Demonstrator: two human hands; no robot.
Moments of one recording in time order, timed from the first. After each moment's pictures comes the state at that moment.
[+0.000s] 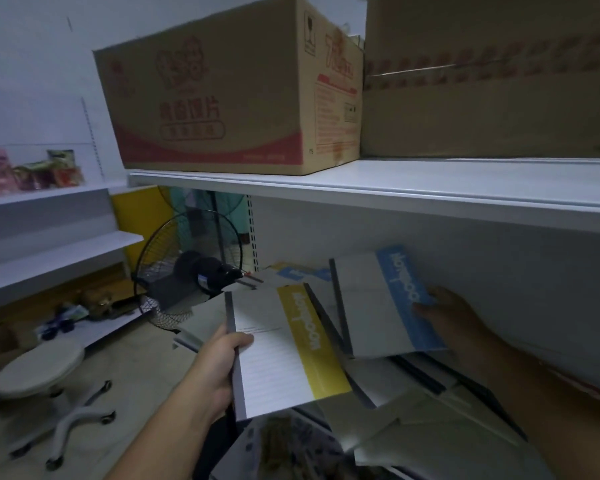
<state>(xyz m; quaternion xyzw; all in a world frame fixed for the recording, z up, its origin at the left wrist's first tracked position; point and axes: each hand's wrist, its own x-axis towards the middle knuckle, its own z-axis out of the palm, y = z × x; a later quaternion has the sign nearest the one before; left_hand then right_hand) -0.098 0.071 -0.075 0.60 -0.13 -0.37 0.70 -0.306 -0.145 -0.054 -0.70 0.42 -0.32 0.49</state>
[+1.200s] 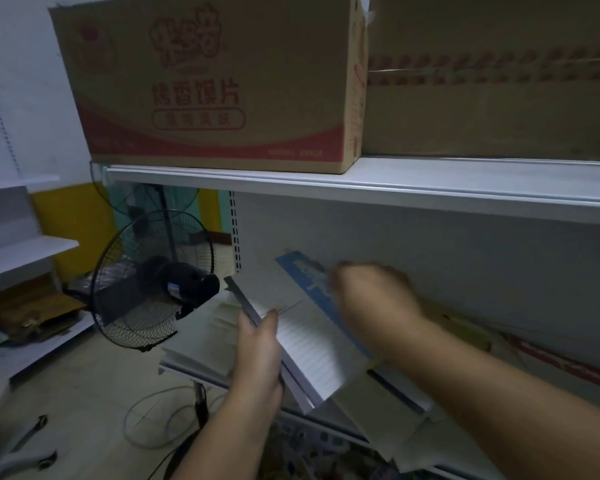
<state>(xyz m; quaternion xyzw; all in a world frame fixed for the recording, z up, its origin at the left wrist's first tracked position) -0.084 0.044 -0.063 0.51 -0.18 -0.34 0.77 -0.193 -0.024 0.014 -0.90 0.39 -0.19 -0.08</state>
